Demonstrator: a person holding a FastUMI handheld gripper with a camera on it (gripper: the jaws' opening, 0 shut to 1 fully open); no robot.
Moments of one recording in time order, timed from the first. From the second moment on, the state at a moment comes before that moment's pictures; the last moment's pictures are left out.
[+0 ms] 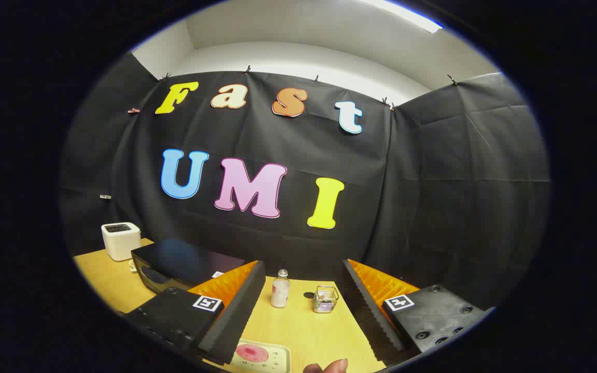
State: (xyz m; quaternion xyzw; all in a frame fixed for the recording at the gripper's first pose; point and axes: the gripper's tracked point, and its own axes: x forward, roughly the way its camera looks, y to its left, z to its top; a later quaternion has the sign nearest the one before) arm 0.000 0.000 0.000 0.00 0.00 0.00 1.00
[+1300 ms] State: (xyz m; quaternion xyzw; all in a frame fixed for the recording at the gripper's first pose) arm 0.004 0.011 0.002 -0.01 -0.01 0.01 1.00
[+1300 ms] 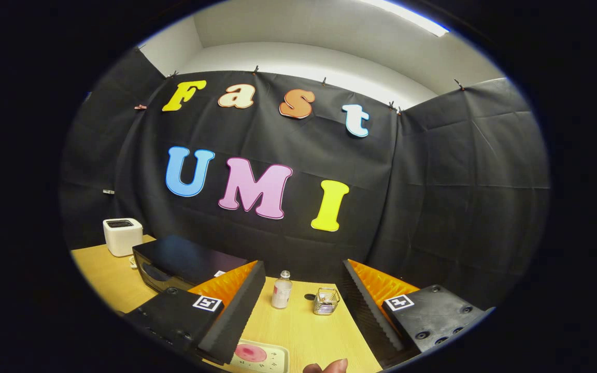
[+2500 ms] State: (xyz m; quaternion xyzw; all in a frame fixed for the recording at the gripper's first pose) arm 0.042 0.279 -0.018 0.05 0.04 0.06 1.00
